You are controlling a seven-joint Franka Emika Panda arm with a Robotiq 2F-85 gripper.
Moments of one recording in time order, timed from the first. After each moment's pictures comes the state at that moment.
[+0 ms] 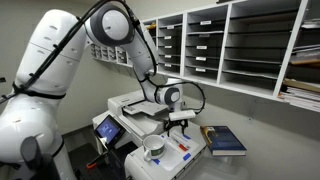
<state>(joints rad) -0.17 0.50 0.02 -2.11 -0.23 2.59 -0.95</state>
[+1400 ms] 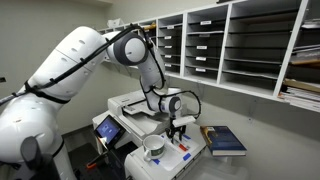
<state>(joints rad) -0.16 0.74 0.05 -1.92 -0.35 2.59 -1.00</state>
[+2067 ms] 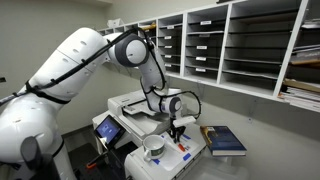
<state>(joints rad) -0.17 0.75 0.06 -1.90 -0.35 2.59 -1.00</state>
